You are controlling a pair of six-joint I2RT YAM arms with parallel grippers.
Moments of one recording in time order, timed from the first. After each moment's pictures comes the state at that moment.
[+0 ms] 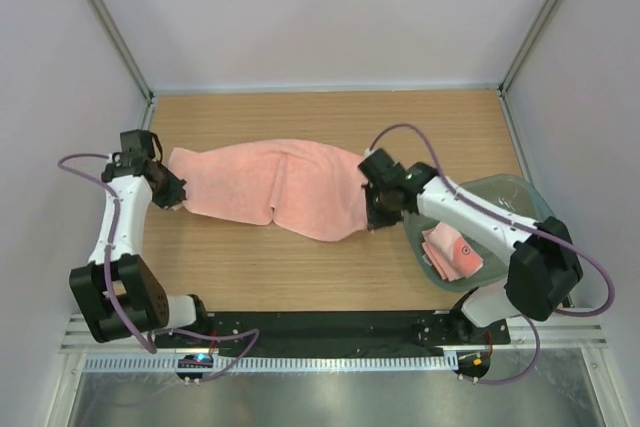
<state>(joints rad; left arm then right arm) 0.24 1.35 1.07 -0.81 -0.02 -0.63 0.72 1.46 1.03 -0.83 0.07 0.59</state>
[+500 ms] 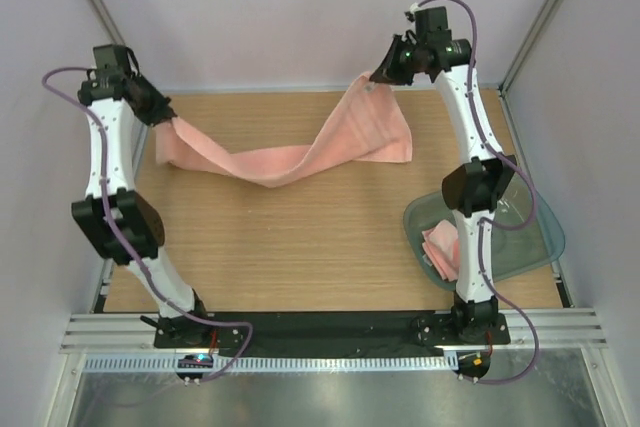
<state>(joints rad) 0.24 1.76 1.88 -0.98 0.14 -0.57 0.22 2.25 2.57 -1.04 -0.30 0.48</state>
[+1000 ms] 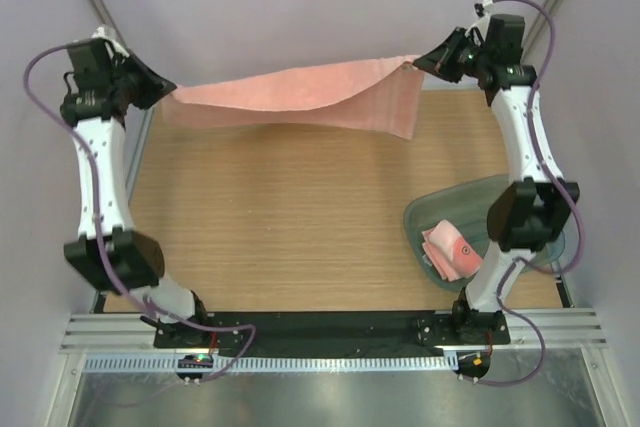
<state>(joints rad) 0.25 1.68 1.92 -0.79 0.35 -0.55 -0.03 1.92 2.02 -0.54 -0.58 0.59</state>
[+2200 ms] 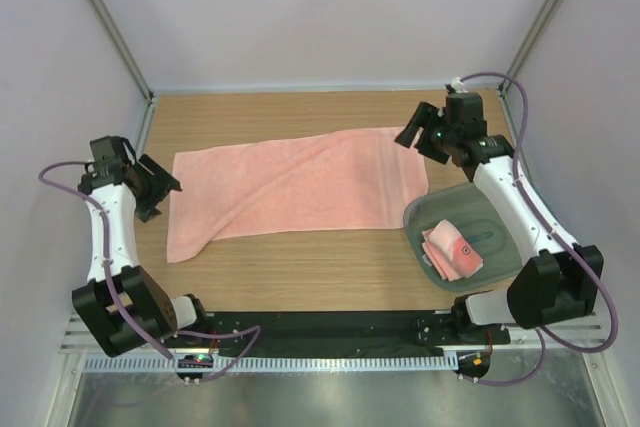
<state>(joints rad) 0.40 1.23 1.08 -0.91 0.13 -0.51 0.15 1.32 1.15 -0.52 -0.11 0.57</state>
